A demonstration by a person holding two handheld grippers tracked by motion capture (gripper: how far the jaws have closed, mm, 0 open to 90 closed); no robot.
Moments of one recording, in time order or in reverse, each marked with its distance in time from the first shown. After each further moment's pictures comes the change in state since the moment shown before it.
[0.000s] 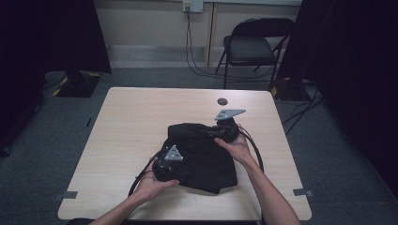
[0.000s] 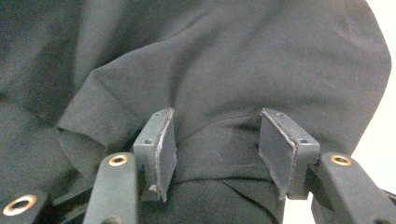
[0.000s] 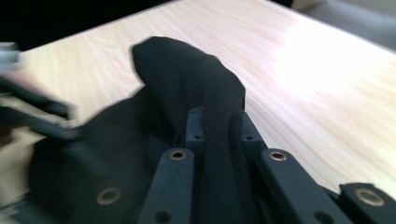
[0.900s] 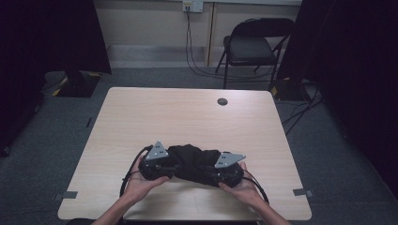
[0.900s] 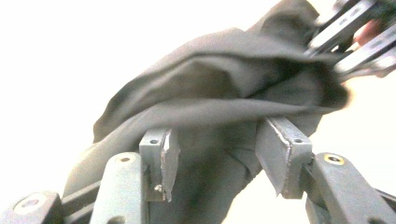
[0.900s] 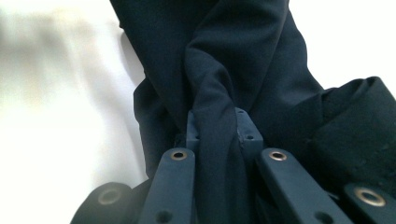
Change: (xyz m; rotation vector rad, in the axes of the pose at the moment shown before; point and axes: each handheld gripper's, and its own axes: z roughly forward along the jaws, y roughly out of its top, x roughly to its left) left arm 0.004 0.001 -0.057 -0.213 0.056 -0.019; right arm 0.079 -0.089 -0.017 0.121 -0.036 -0.103
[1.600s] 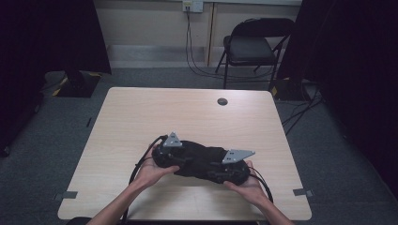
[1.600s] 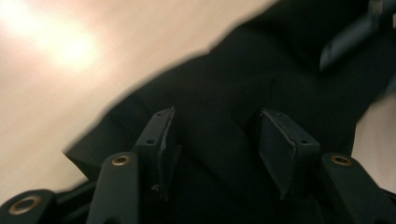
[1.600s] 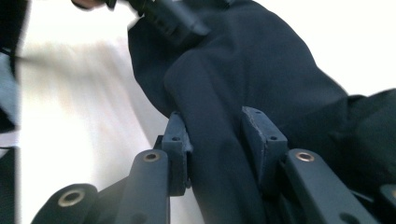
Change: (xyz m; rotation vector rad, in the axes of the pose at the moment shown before) left arm 0.009 0.010 0.048 0.184 -0.057 0.078; right arm -0.004 -0.001 -0.025 -0.041 0.057 0.108
